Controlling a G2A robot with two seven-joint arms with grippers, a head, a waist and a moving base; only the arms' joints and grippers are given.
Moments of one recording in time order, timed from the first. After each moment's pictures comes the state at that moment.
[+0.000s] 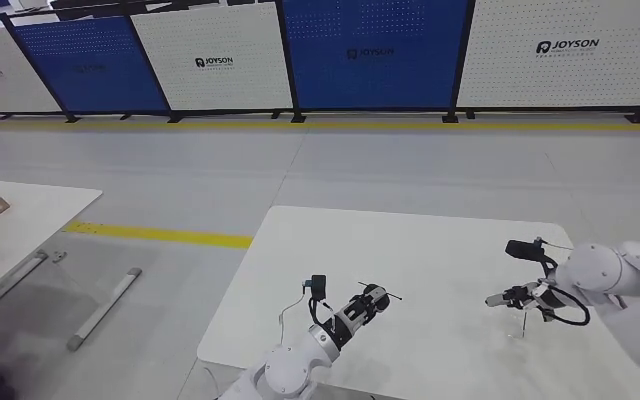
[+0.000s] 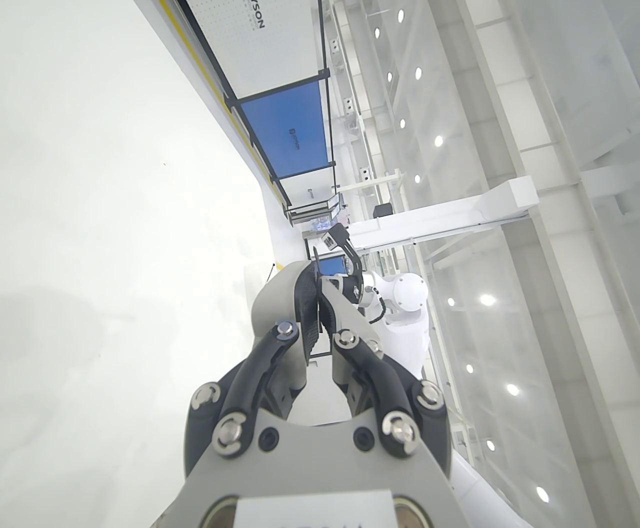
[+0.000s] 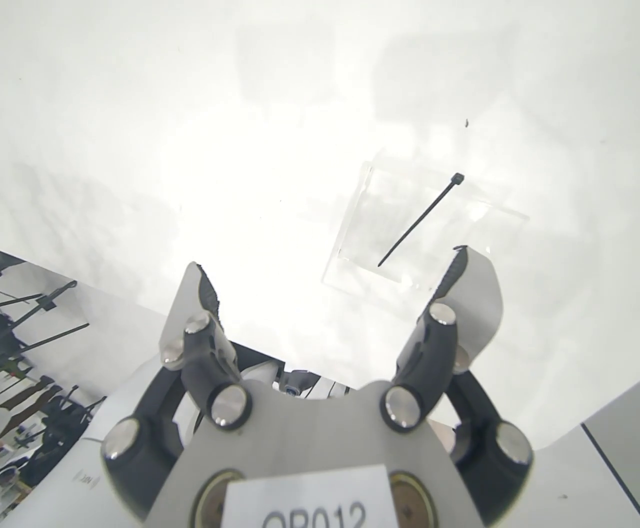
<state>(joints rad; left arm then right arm) 1.55 -1.24 -1.05 -1.74 -0.16 -0.12 -0.12 -0.61 -0.83 0.68 -1.24 -0.29 0.20 1.35</state>
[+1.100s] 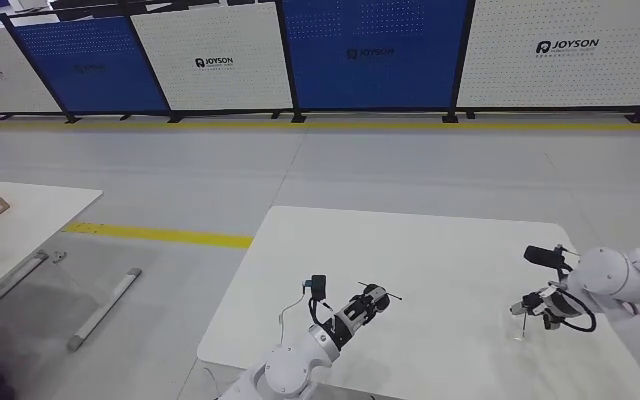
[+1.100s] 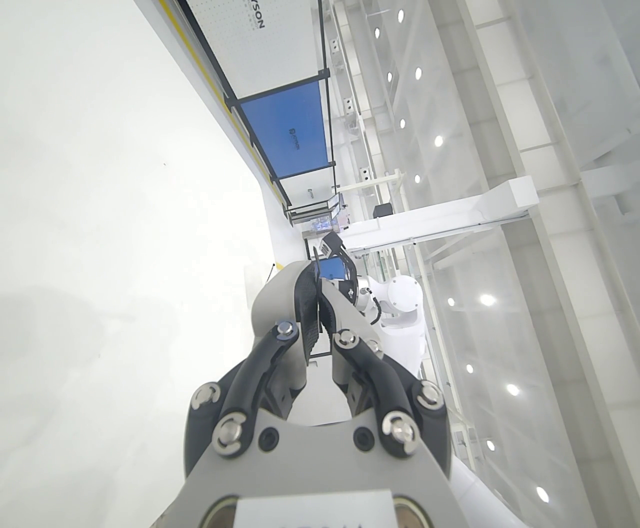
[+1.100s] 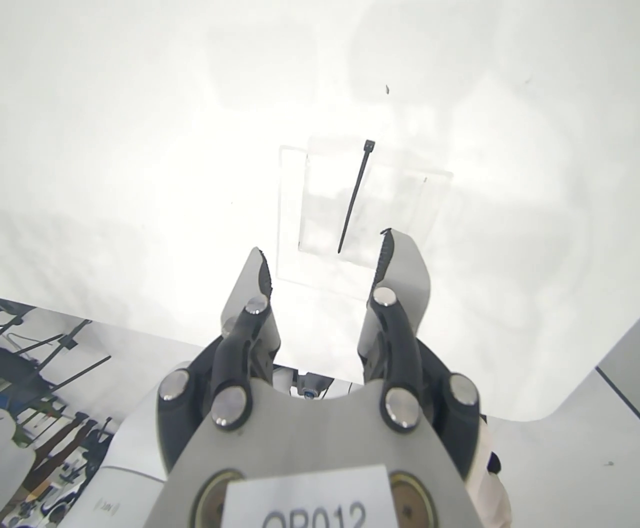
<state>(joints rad) 1.55 -1.24 -1.05 -1.74 -0.16 -0.12 -0.12 -0.66 -0.81 0.75 -1.25 -0.38 0.32 1.39</state>
